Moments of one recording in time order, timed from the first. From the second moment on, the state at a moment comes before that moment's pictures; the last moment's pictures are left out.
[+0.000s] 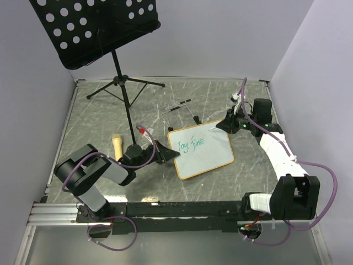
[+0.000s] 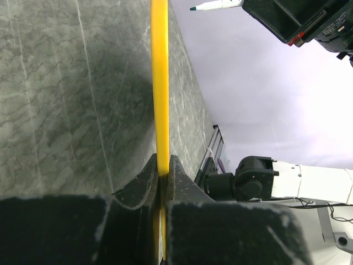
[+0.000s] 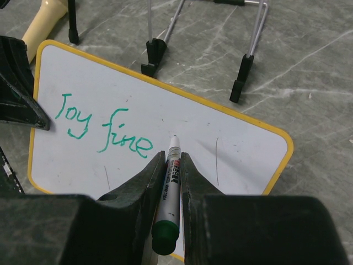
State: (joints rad) left arm -0.72 1.62 0.31 1.25 0.32 -1.07; right arm -0.02 1.25 0.93 -0.33 -0.84 -0.25
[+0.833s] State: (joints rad) left arm -0.72 1.60 0.31 1.25 0.32 -1.06; right arm -0.02 1.25 0.93 -0.33 -0.85 -0.25
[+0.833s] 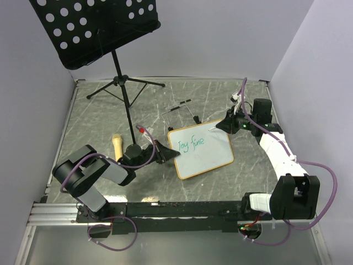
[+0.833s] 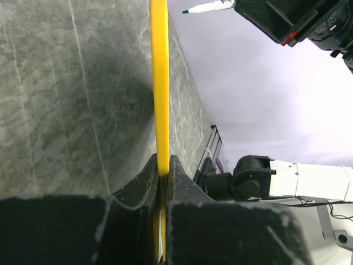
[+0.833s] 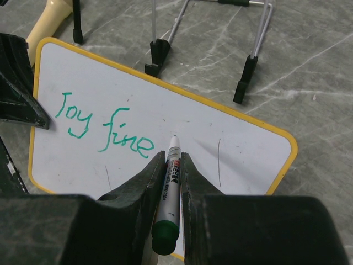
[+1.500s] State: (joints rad) left arm -0.73 1.60 0.31 1.25 0.32 -1.06; right arm -0.02 1.25 0.93 -0.33 -0.86 -0.25
